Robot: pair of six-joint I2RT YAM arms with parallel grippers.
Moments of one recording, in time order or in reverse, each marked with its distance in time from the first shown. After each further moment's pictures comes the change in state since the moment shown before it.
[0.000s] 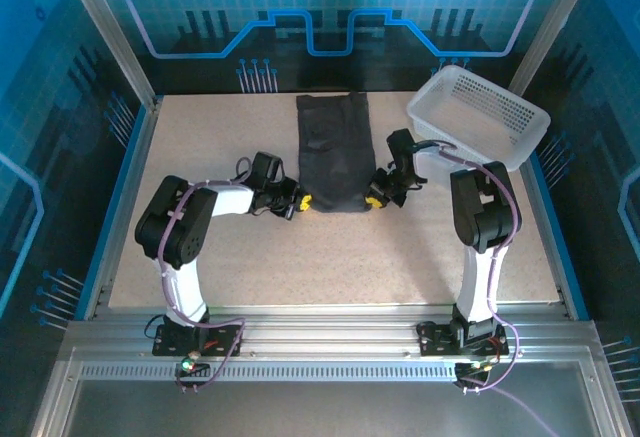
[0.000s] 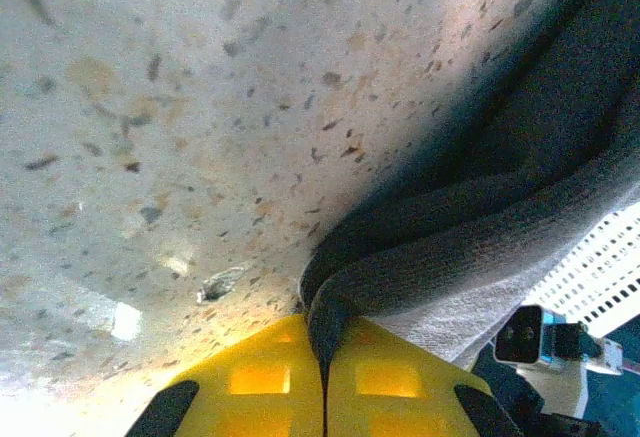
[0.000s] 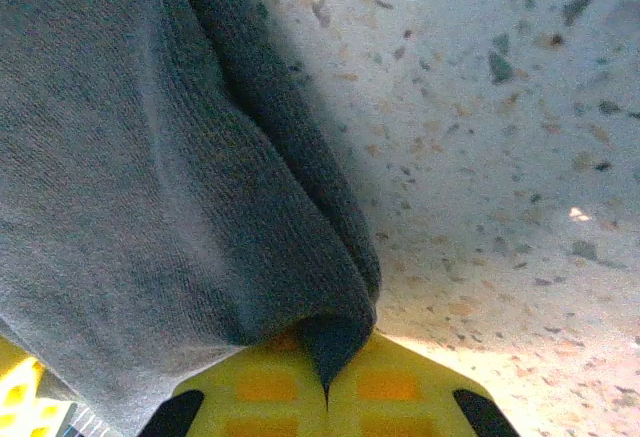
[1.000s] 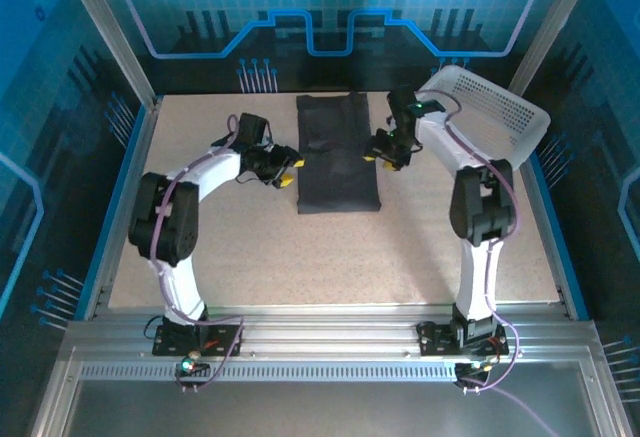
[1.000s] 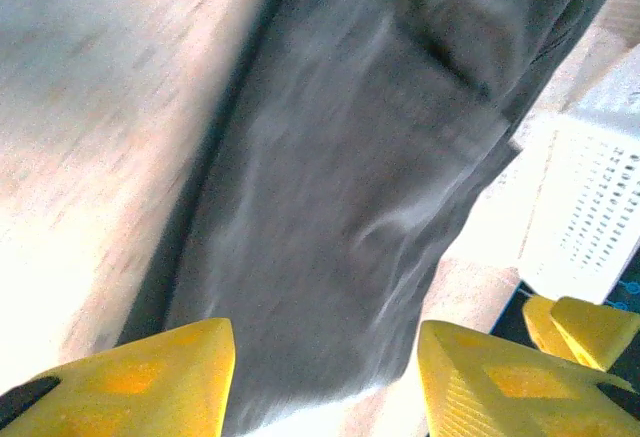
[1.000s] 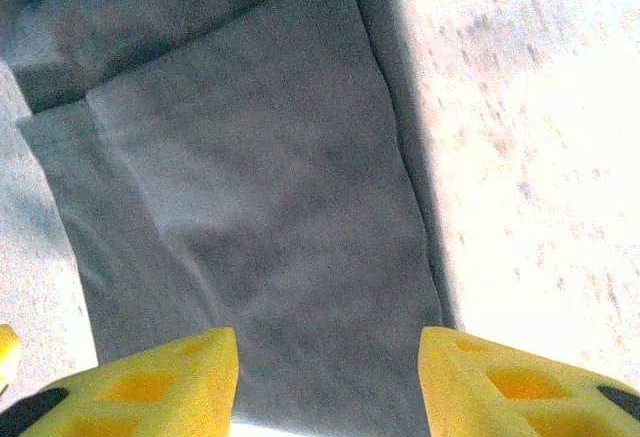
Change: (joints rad) left arm 0.099 -0.049 0.283 -0.372 0.008 0.416; right arm -0.014 0.012 0.383 -0.259 0.158 -0.235
